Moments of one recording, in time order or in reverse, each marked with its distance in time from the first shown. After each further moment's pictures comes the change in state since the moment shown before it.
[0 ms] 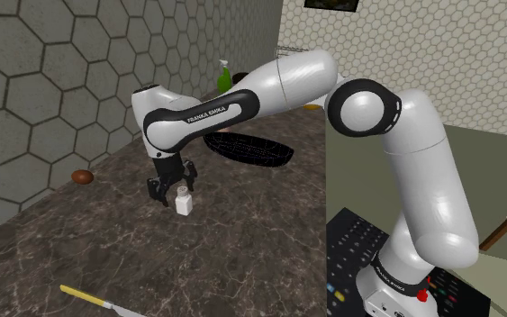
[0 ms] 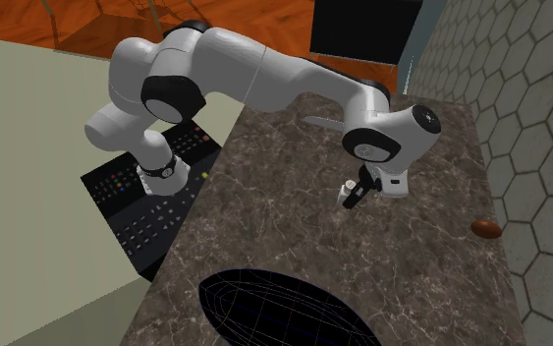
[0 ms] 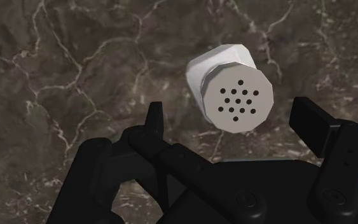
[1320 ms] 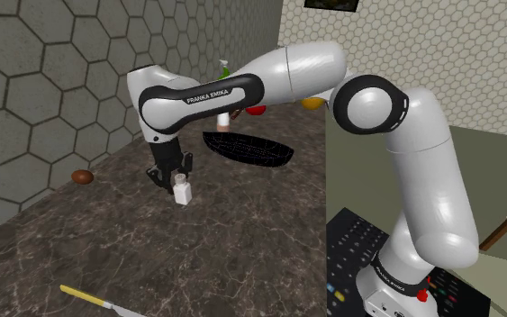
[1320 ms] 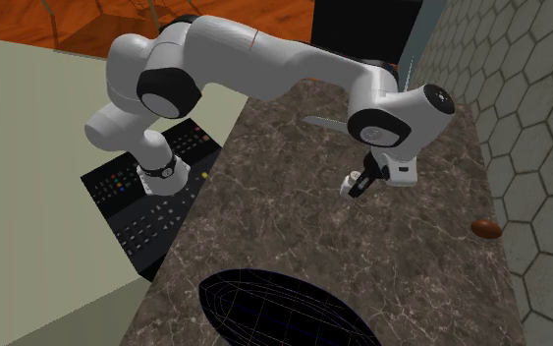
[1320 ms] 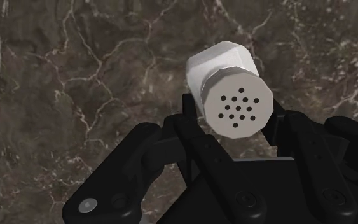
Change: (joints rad) arm 0.002 -0.035 0.007 0.068 0.011 -0.100 -0.005
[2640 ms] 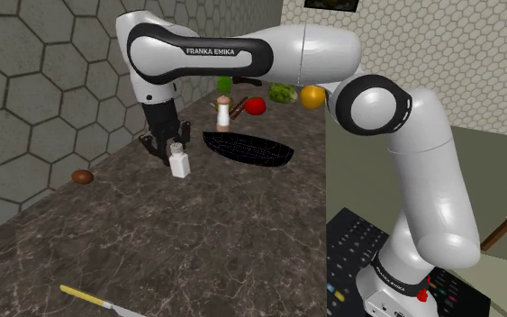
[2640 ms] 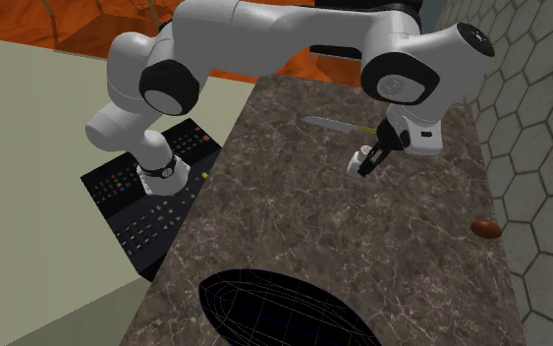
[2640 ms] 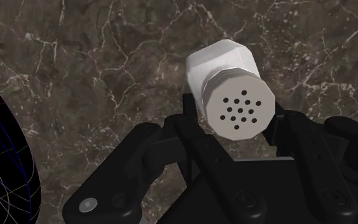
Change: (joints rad) arm 0.027 -0.008 0.006 0.259 0.006 -0.264 -0.007
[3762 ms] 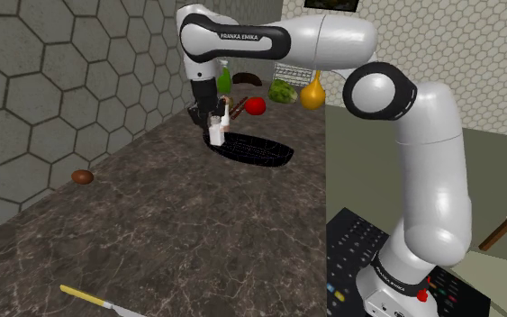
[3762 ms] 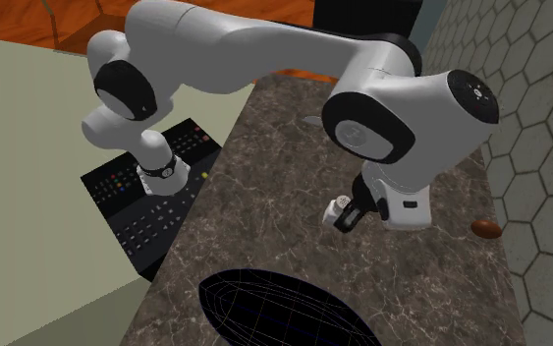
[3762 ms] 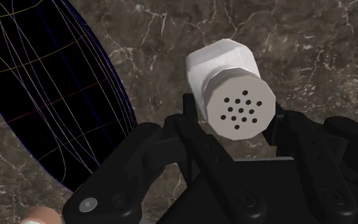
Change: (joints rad) arm -0.219 -0.078 -0.061 -0.056 0.004 -0.017 -0.264
